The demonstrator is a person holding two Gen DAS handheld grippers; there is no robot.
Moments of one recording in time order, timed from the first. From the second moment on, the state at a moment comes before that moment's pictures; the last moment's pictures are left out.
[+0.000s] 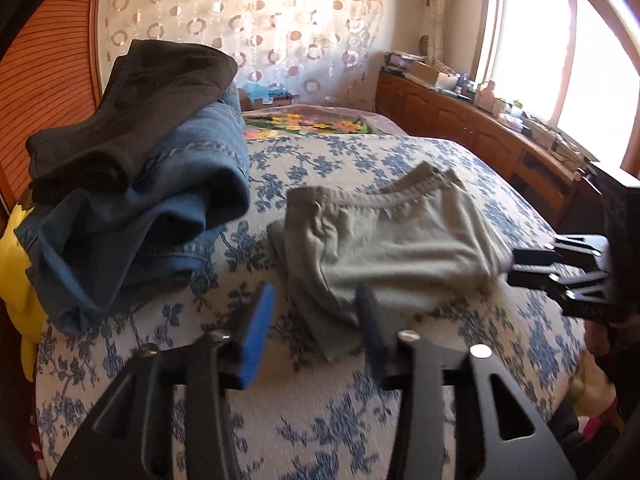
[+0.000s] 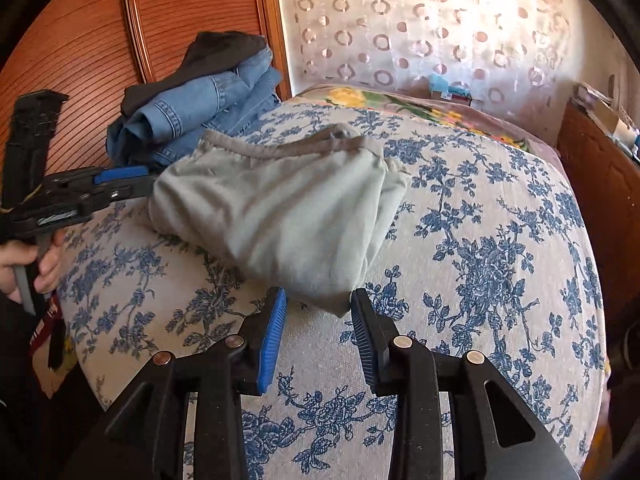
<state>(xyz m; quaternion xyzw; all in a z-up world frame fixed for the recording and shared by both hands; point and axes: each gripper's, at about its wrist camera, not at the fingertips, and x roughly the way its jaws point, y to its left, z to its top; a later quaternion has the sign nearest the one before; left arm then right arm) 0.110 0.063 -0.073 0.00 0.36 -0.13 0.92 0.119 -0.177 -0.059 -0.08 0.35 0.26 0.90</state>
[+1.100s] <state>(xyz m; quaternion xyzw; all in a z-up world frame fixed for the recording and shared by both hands) 0.084 0.059 -0.083 0.02 0.36 -0.14 0.92 0.086 -0.212 -0.048 -0.02 0.31 0.25 0.92</state>
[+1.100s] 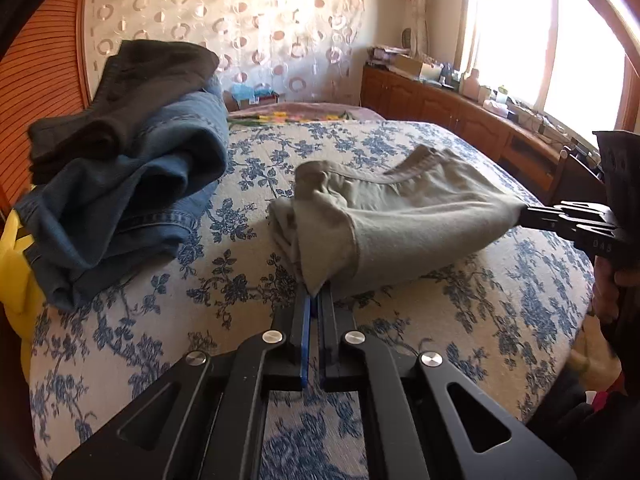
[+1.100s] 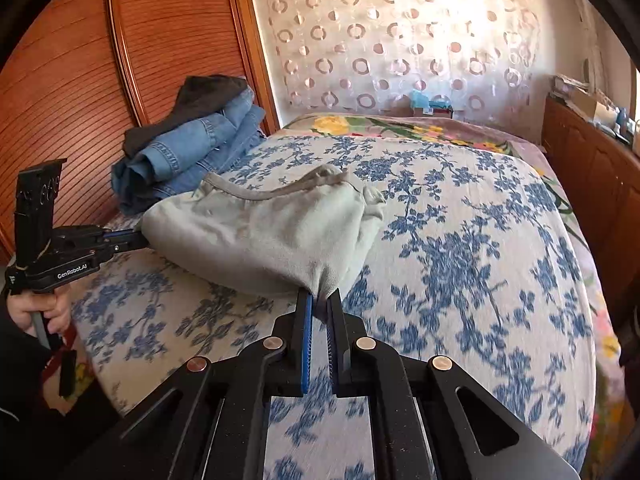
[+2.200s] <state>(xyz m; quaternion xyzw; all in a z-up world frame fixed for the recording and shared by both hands) 0.069 0.034 -0.063 0.02 0.34 -0.14 0.93 0.041 -0.222 -0.034 -0.04 0.29 0.22 0.93</state>
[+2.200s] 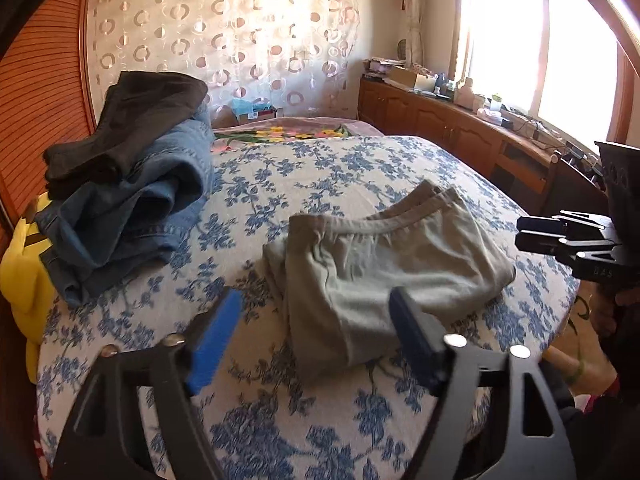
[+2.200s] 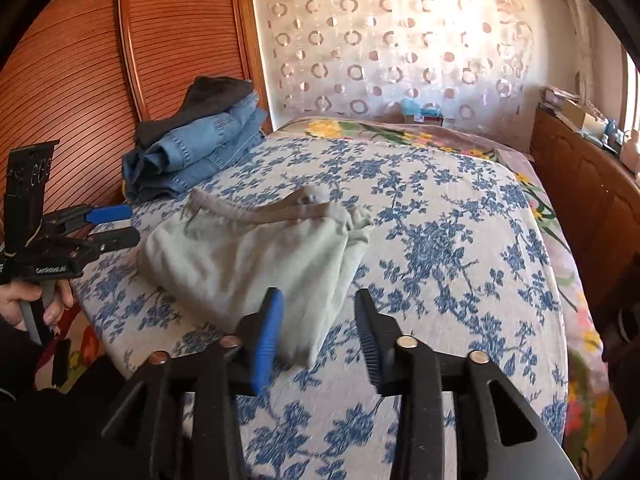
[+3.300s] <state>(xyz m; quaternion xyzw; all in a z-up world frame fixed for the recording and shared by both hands) 0.103 0.027 -0.089 0.02 0.33 -0.15 0.93 0.137 -0.175 -0.033 -0.05 0.31 0.24 0.92</state>
